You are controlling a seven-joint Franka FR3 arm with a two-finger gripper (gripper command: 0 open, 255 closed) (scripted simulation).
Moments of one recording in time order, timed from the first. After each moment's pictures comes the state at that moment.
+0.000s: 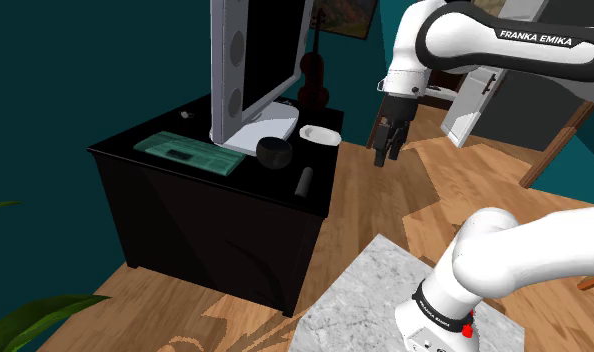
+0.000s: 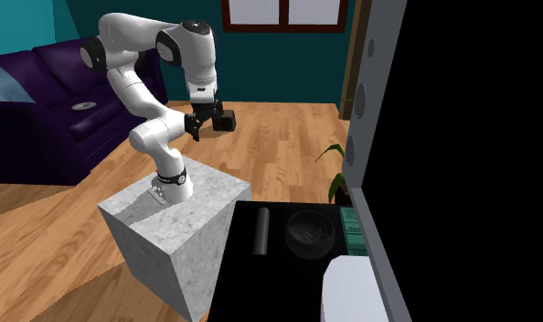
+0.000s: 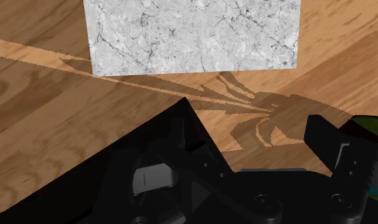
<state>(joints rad) -0.01 -0.75 -0.07 -2.39 0.04 1.46 -0.04</state>
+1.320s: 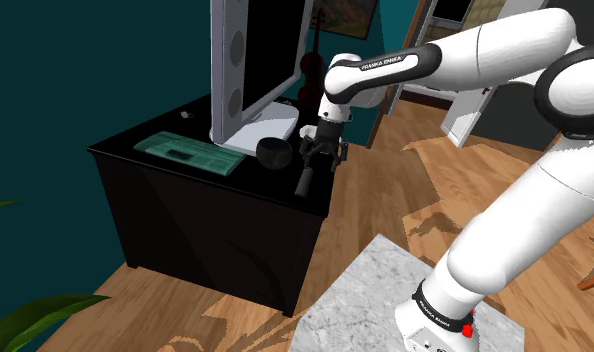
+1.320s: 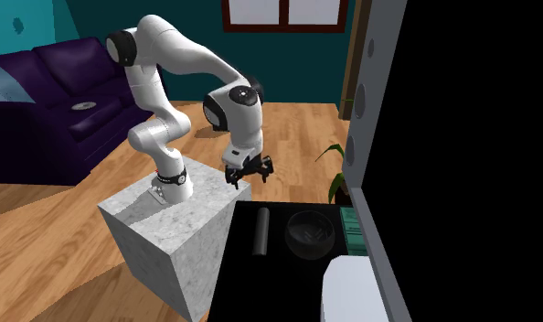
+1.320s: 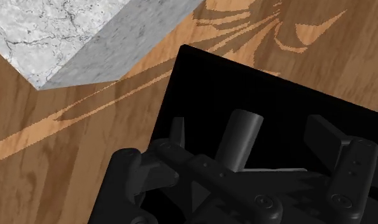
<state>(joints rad) -0.12 -0.14 -0.01 -2.22 0.18 1.92 0.50</state>
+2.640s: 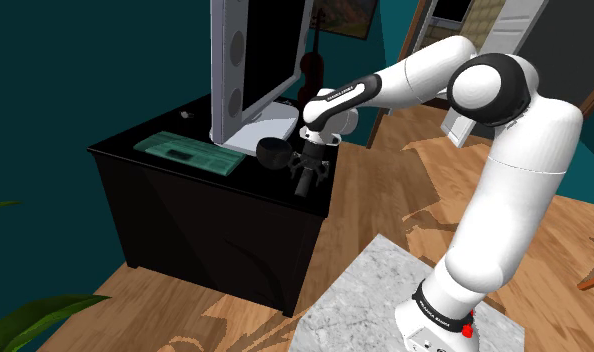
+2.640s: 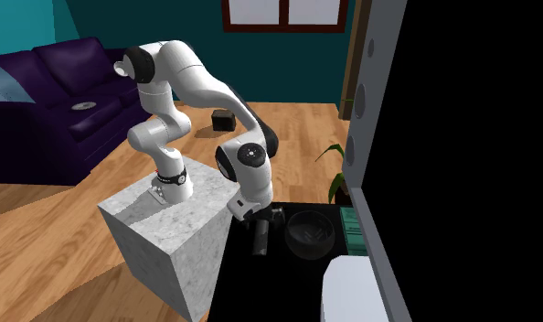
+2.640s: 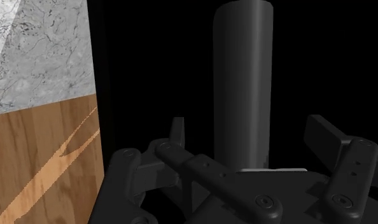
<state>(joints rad) -0.16 0.22 -0.04 -2.09 0.24 2.17 0.70</state>
